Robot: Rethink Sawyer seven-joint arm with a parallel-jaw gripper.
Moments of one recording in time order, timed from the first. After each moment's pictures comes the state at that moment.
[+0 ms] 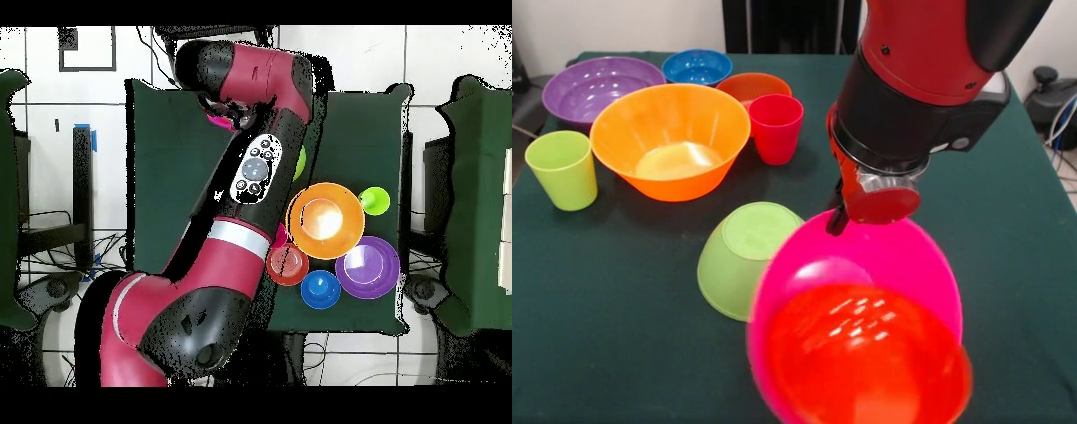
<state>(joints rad) 0.02 0.03 -0.75 0.55 0.55 1.21 2.91</state>
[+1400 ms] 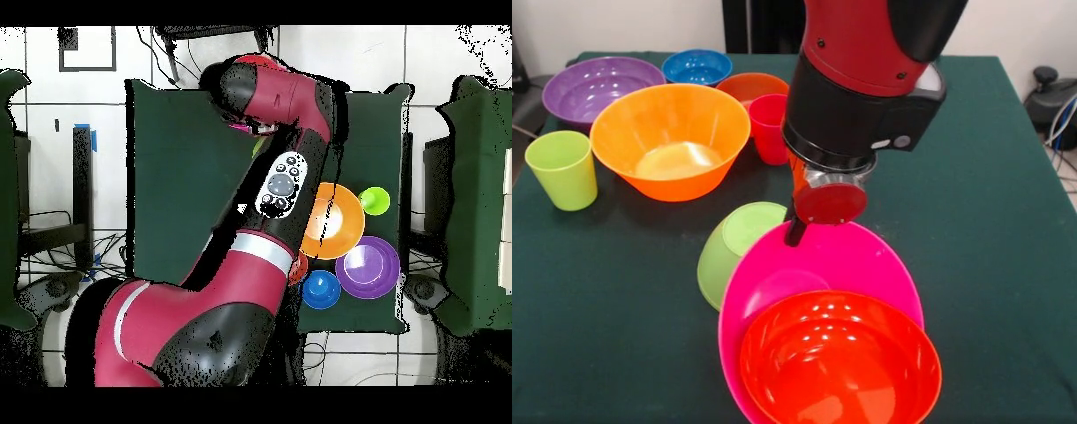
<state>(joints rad) 0.01 -0.08 -0.58 0.75 0.40 0.96 2.91</state>
